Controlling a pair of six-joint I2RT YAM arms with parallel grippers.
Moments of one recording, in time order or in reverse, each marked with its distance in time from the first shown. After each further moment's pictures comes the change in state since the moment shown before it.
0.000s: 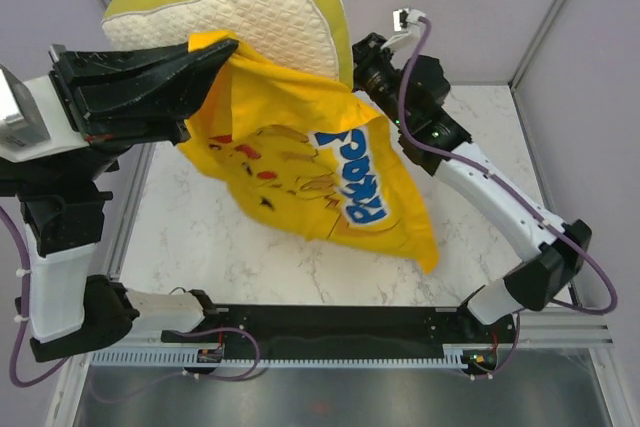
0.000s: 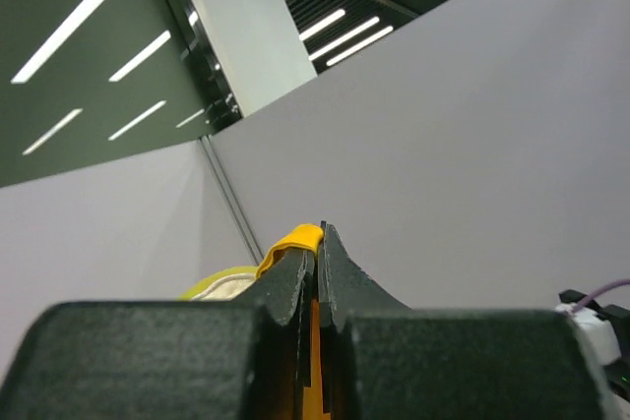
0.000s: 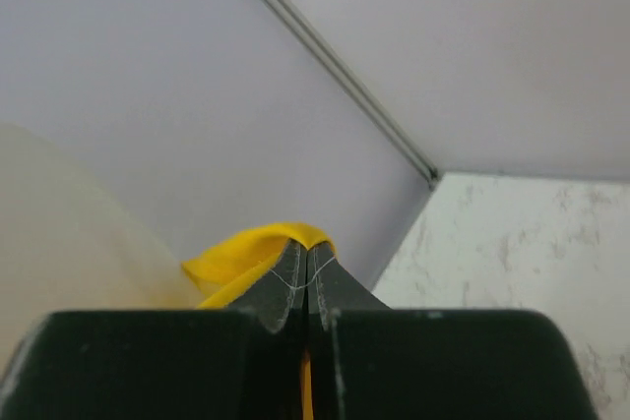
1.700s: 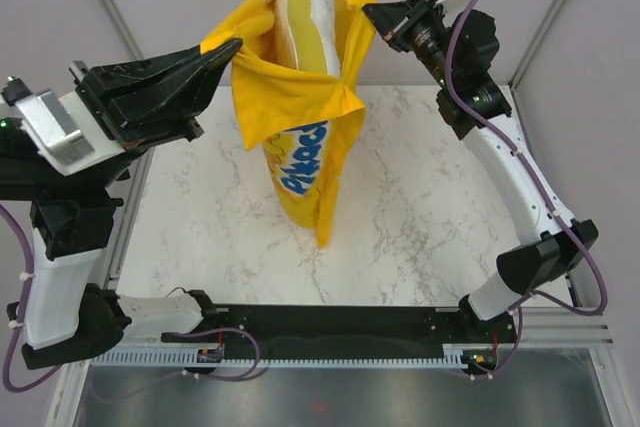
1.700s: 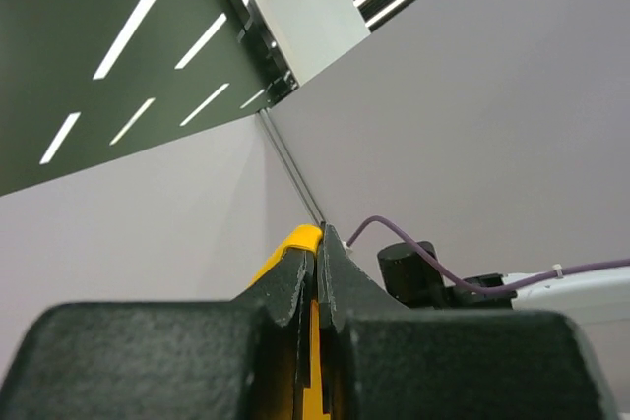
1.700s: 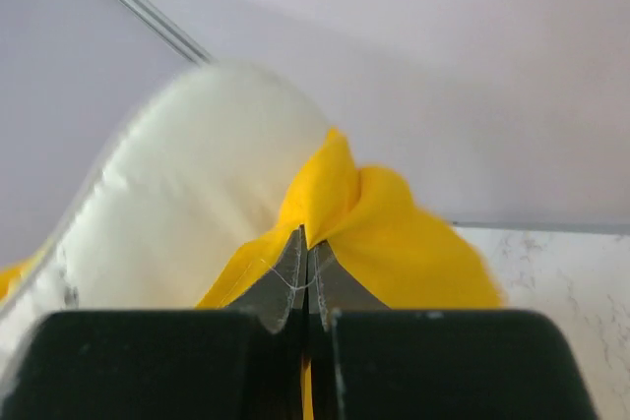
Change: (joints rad) left arm 0.004 -0.095 -0.183 0.043 -0.067 0.183; right arm -0.264 0.076 0.224 -0.134 -0.132 0.110
